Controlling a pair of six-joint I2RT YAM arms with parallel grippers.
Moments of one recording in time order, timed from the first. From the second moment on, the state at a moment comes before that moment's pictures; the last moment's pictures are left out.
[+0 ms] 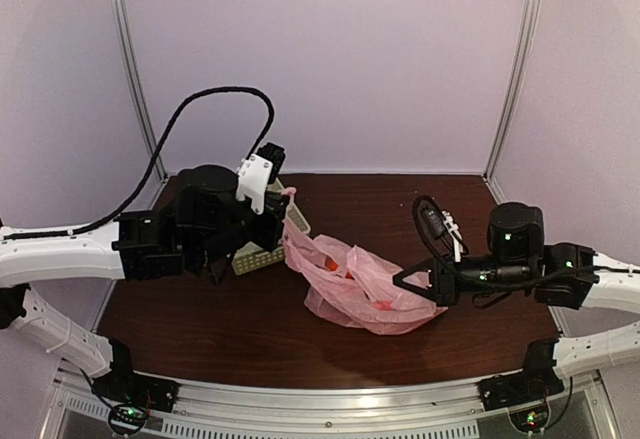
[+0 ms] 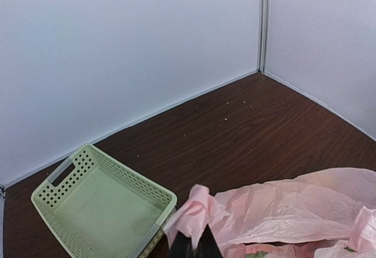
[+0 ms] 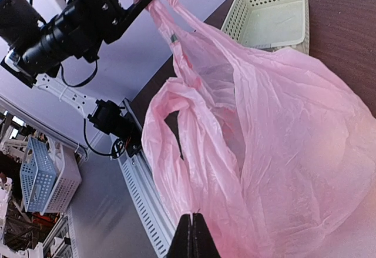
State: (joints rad) left arm -1.16 1.29 1.05 -0.06 -0.57 -0.09; right arm 1.01 0.85 0.71 -0.24 -0.21 0.60
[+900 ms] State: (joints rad) left arm -1.13 1.13 0.82 0.16 -0.26 -0.21; right arm 1.08 1.12 1.21 -0.57 0.16 0.45
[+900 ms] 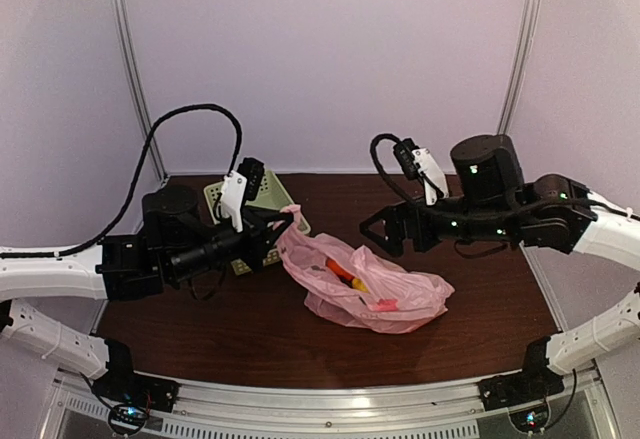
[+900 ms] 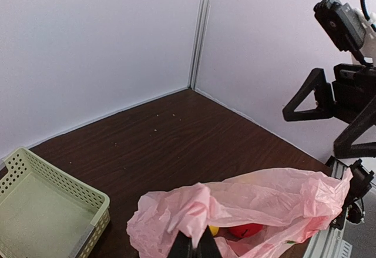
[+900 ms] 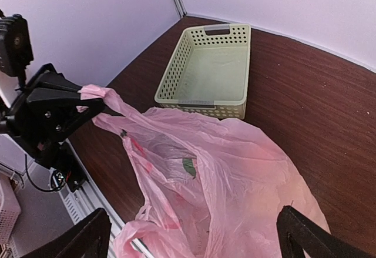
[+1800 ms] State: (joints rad) left arm -1.13 1.11 0.82 0.16 -0.22 -0.21; right arm 0.93 1.62 1.30 -0.61 -0.04 0.27
